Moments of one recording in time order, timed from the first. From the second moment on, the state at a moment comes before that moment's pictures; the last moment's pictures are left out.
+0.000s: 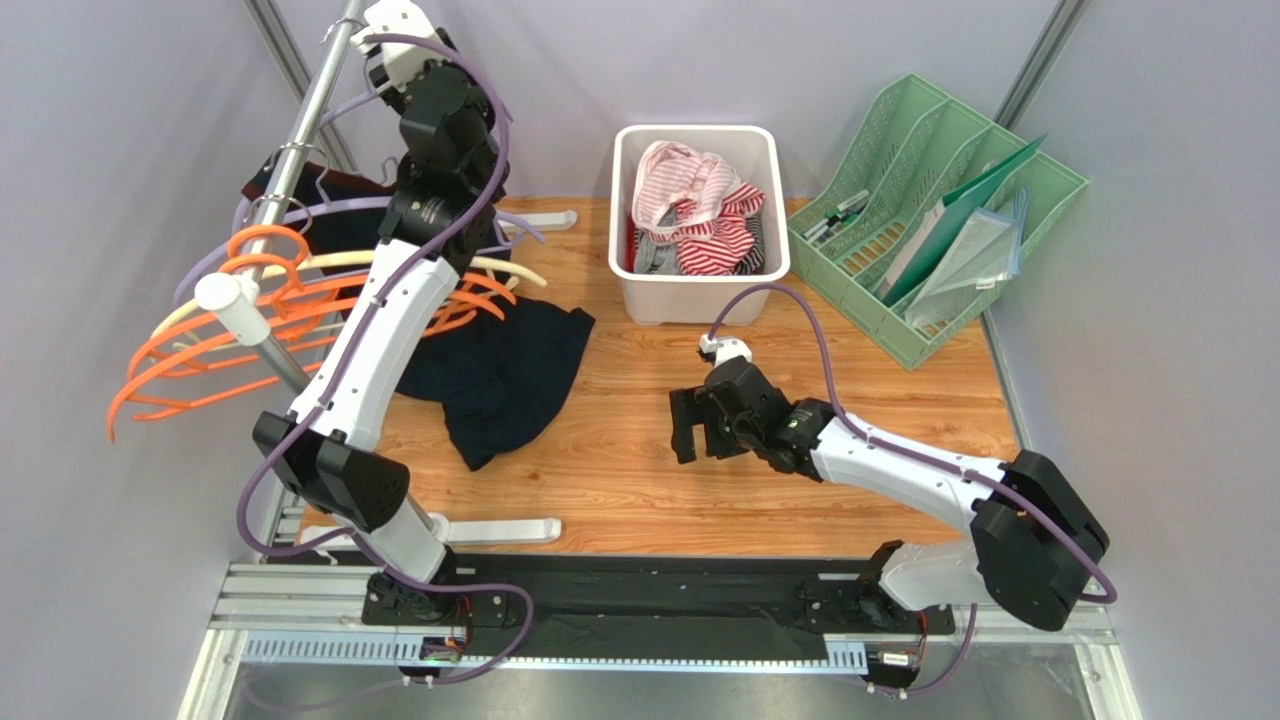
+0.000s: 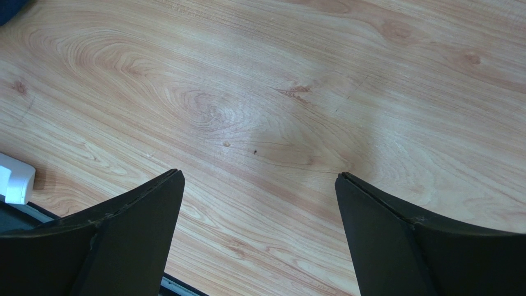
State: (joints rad) left arm -0.39 1.63 1.91 -0.01 -0.91 -0.12; right arm 0.83 1.31 0.74 -0.28 0.13 0.51
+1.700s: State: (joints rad) left arm -0.40 1.50 2.04 -0.66 -0.46 -0.34; right arm 0.83 1.23 1.06 -0.27 -0.03 0.50
